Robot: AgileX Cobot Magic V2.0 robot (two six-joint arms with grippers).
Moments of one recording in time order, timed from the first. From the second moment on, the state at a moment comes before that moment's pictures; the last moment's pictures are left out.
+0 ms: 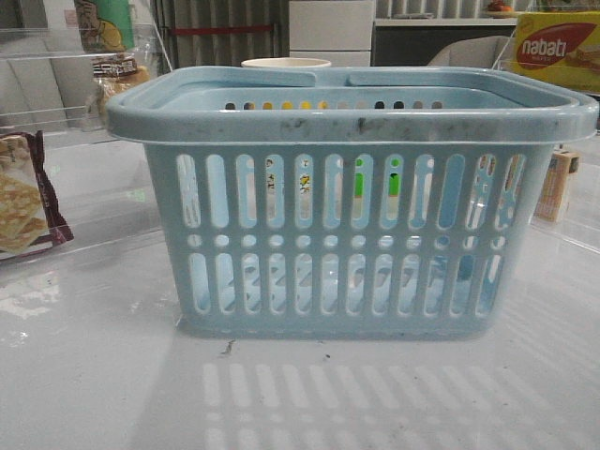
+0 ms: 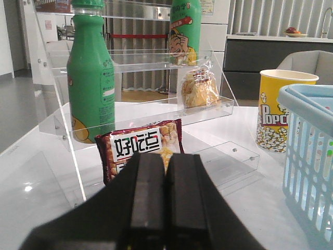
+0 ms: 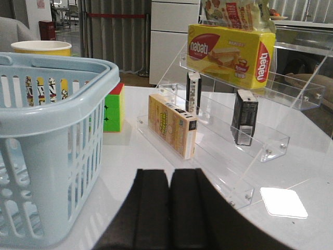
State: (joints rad) left arm -0.06 -0.01 0.01 -0.10 0.03 0.07; right arm 0.01 -0.01 0.03 0.06 0.03 -0.06
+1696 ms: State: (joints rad) left arm -0.06 0.73 -0.67 -0.07 0.68 0.10; right arm 0.01 0.73 -0.64 0.04 0.77 -0.06
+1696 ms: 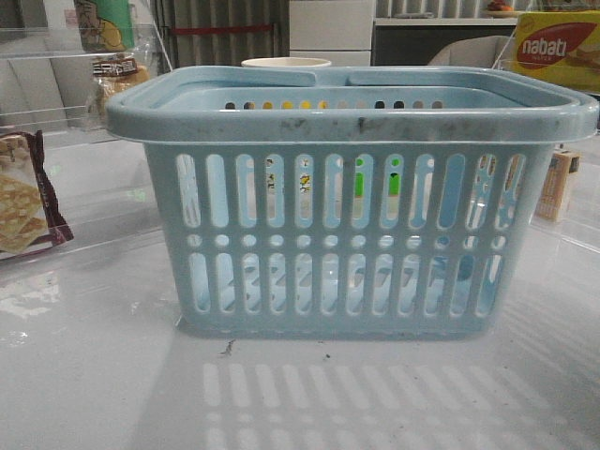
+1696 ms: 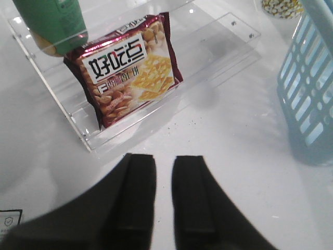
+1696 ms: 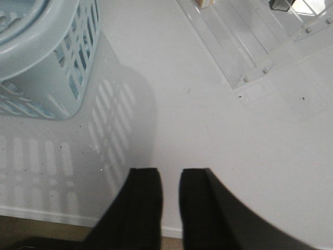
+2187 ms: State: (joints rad) left arm -0.36 0.78 -0.67 -0.06 0.64 0.16; right arm -0.12 0.98 -0.76 0.04 0.71 -0.05
